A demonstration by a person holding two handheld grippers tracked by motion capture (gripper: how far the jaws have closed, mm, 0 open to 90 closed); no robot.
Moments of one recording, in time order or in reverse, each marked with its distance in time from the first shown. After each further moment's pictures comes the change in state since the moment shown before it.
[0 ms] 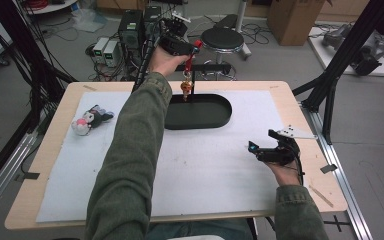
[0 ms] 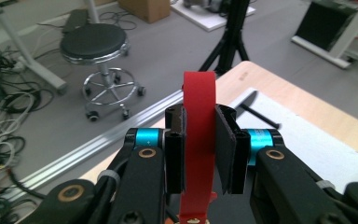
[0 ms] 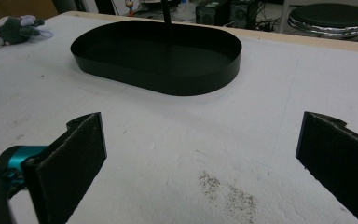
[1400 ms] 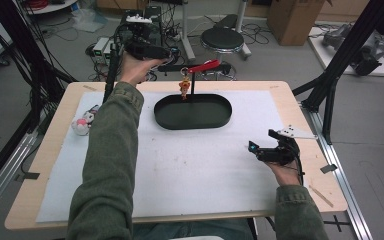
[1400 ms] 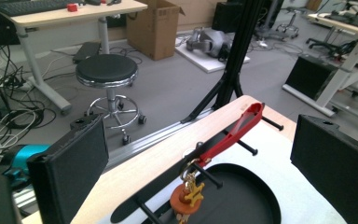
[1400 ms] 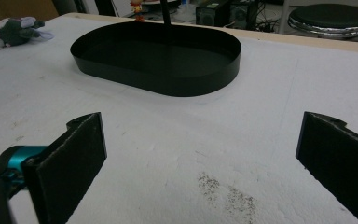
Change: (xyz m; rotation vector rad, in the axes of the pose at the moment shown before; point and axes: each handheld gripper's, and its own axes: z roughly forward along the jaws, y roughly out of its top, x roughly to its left) left arm 0.042 -0.040 -0.069 -0.197 -0.024 -0.101; right arm -0.001 0.000 0.000 -0.003 0.001 0.001
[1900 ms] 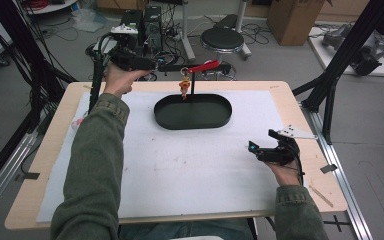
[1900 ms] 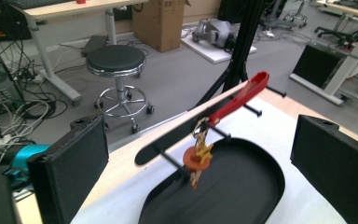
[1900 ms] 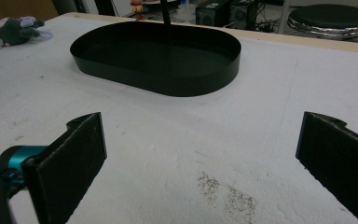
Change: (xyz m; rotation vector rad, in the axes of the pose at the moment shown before) left arm 0.005 -0.023 -0.040 0.035 0.033 0.028; right arm 0.000 0.000 0.000 0.001 -0.002 -0.003
